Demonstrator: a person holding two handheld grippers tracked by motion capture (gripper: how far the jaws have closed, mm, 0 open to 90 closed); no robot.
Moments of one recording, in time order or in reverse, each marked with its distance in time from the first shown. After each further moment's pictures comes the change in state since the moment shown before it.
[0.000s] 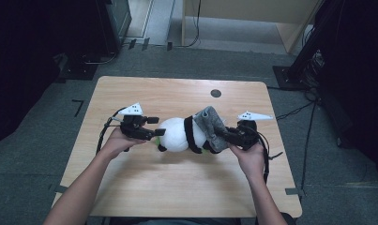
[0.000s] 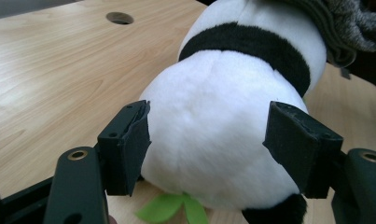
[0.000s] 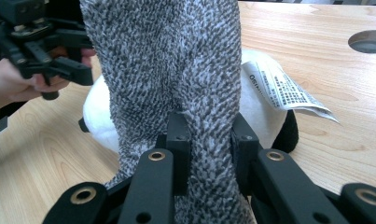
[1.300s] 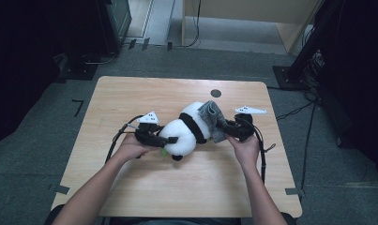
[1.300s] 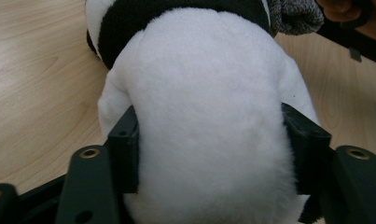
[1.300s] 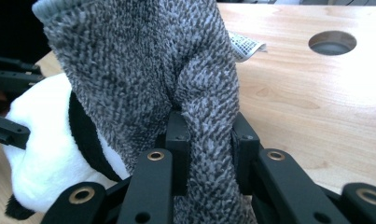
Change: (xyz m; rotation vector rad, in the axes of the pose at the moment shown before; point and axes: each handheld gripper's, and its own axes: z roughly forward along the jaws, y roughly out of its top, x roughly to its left) left arm -0.025 -0.013 0.039 0.038 0.002 -0.049; right arm -0.041 0.001 0.038 -0.027 -0.087 0.018
